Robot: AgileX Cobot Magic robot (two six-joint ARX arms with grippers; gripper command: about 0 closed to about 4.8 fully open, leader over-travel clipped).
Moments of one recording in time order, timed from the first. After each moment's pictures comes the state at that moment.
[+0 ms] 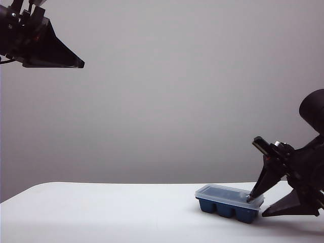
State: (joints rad) left arm -0.18 1.14 0.61 0.25 0.62 0.21; right arm 0.11 1.90 0.72 0.25 -0.60 0.58
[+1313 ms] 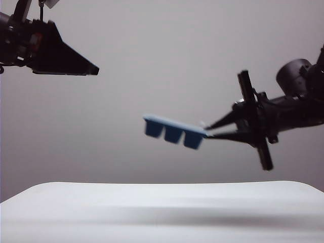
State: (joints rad) left arm -0.18 1.19 0.61 0.22 0.78 0.50; right arm 0.16 1.89 0.92 0.30 -1.21 0.85
